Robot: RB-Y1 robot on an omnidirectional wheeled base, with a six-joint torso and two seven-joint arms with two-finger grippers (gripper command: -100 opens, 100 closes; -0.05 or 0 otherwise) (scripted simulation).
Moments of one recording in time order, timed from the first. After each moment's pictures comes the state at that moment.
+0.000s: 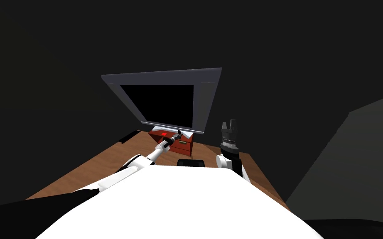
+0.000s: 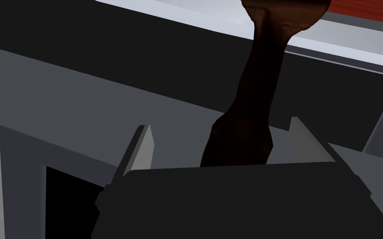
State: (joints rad) left arm -0.35 0.31 -0.27 -0.58 -0.48 -0.60 -0.51; right arm 0.53 0.03 0.05 -2.24 0.00 -0.58 0.13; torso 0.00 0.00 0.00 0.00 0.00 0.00
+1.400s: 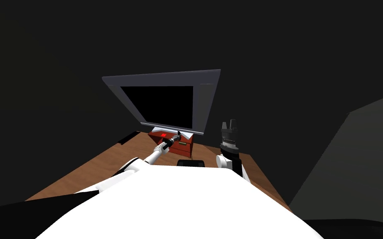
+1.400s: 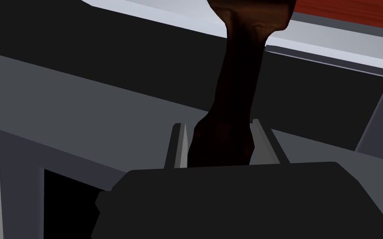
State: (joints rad) left arm -0.30 0.33 -0.28 -0.63 -0.48 -0.58 -0.51; right arm 0.53 0.03 0.05 -2.24 0.00 -0.58 0.13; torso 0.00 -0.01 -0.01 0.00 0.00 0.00
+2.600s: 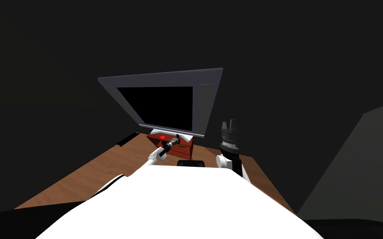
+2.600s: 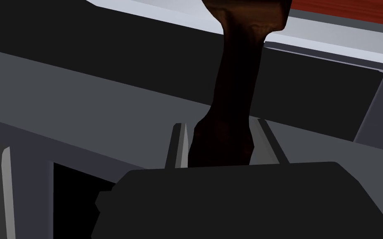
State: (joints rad) left arm -0.05 0.39 -0.31 -0.98 -0.49 -0.48 -0.48; right arm 0.53 0.03 0.05 -2.24 0.00 -0.58 0.13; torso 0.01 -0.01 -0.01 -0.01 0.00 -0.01
